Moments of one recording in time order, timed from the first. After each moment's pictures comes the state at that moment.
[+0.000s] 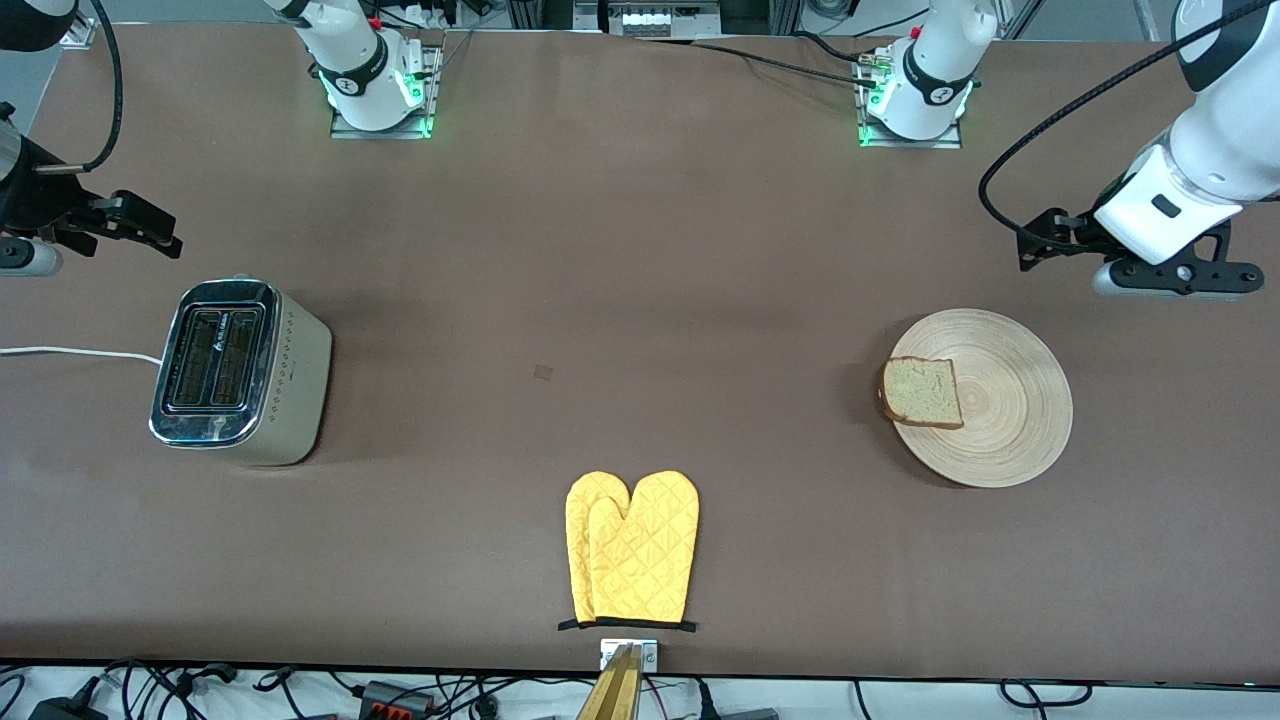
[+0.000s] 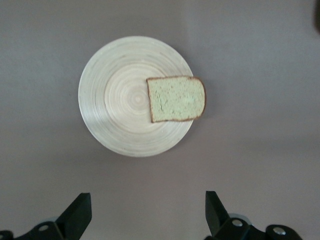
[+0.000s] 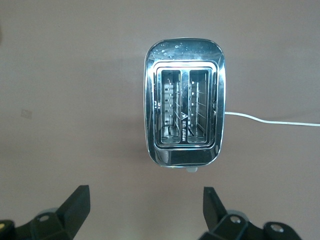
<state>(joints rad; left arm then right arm) -0.05 -0.02 -0.04 -1.75 0.03 1.63 -0.05 -0.06 -0.02 0.04 -1.69 -0.02 1.64 -0.02</state>
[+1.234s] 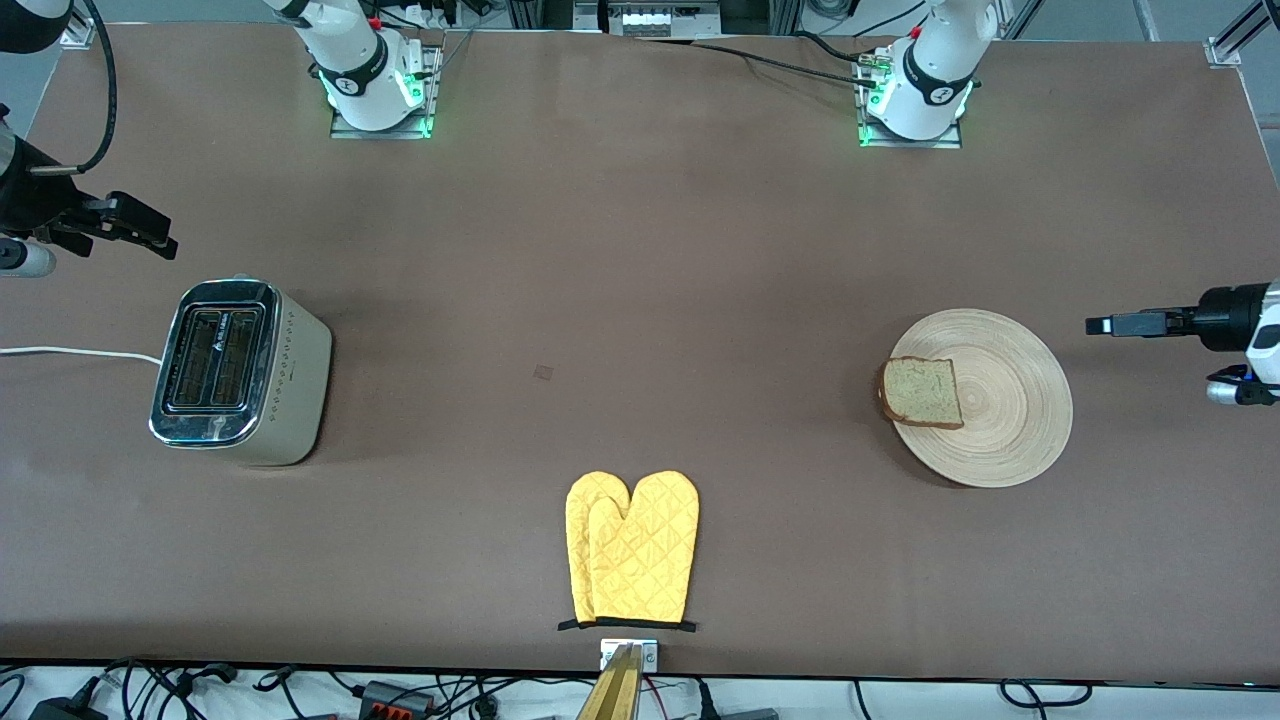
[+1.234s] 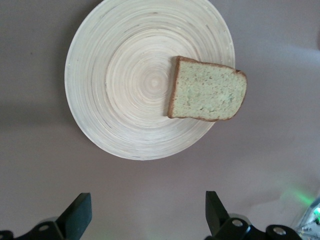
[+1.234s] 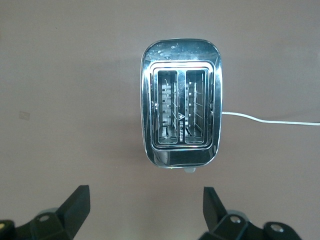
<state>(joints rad) 0.40 0.44 -0.02 -1.57 -0.32 1.55 0.35 -0.07 -0.02 0.03 -1.70 -0.02 1.64 -0.02</state>
